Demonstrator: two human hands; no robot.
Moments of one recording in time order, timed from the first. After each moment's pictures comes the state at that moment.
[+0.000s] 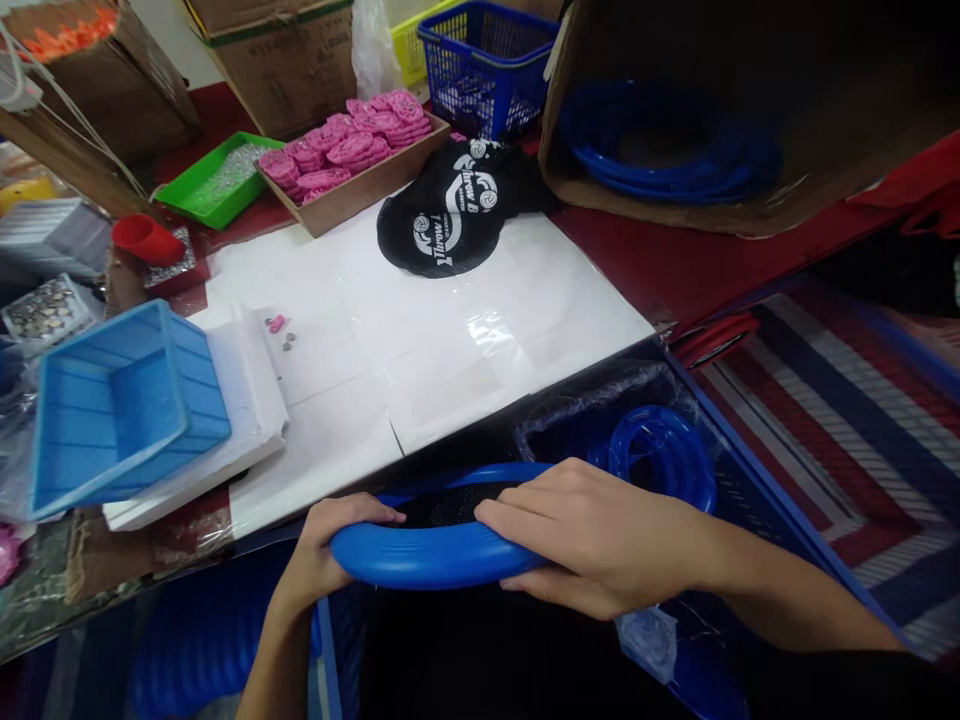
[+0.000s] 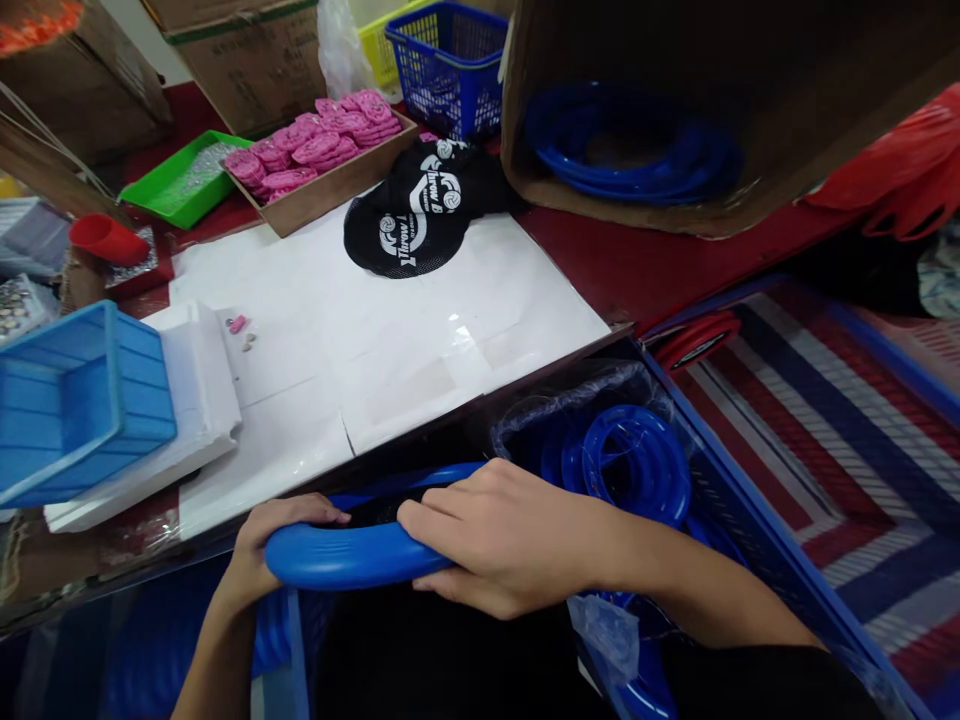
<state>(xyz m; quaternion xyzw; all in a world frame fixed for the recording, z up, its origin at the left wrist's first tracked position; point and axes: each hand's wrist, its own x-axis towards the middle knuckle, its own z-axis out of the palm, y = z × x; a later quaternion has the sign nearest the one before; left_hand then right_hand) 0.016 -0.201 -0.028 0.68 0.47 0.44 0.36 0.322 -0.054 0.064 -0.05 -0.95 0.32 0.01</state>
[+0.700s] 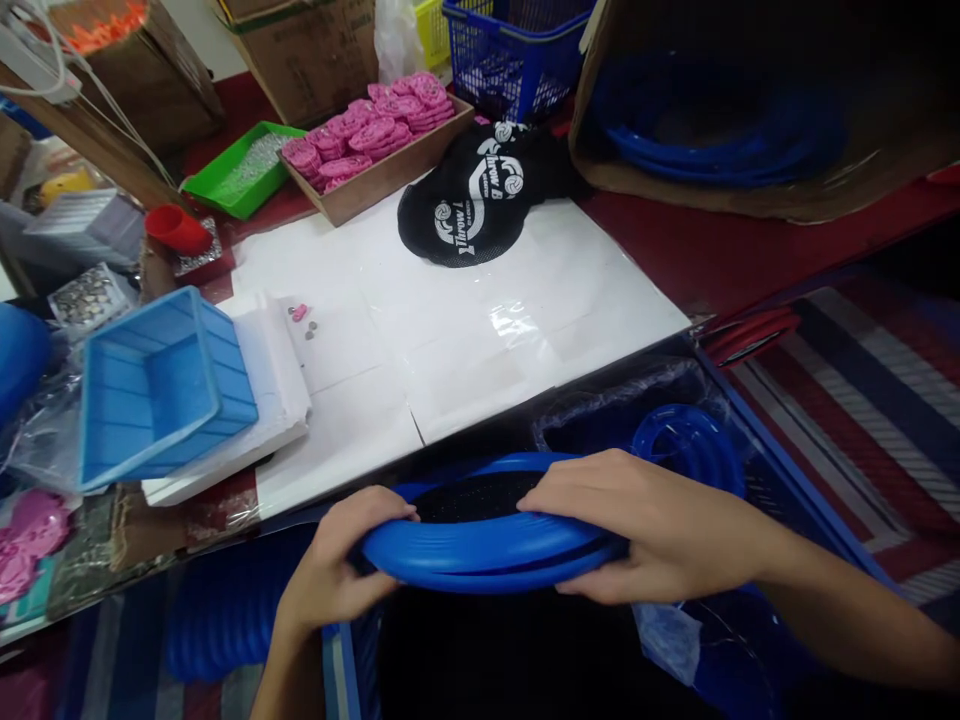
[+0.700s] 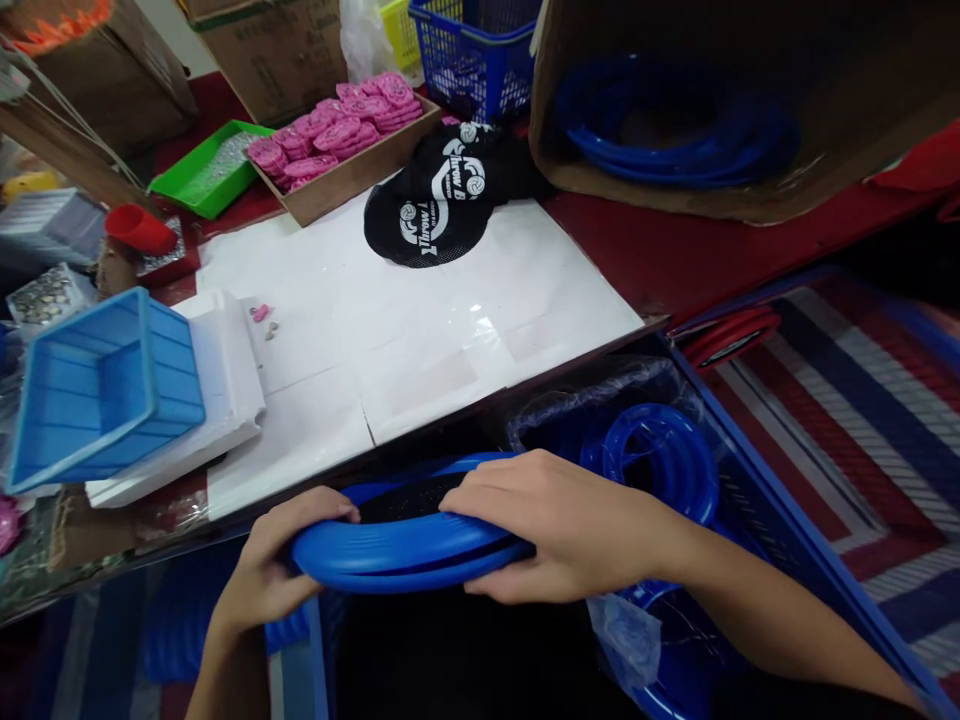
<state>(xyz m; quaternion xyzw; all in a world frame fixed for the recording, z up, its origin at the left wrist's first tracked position) 0.023 -0.224 -0.013 0.71 0.52 0.38 0.29 0.335 -0.048 0.057 -0.07 -0.90 0.43 0.07</state>
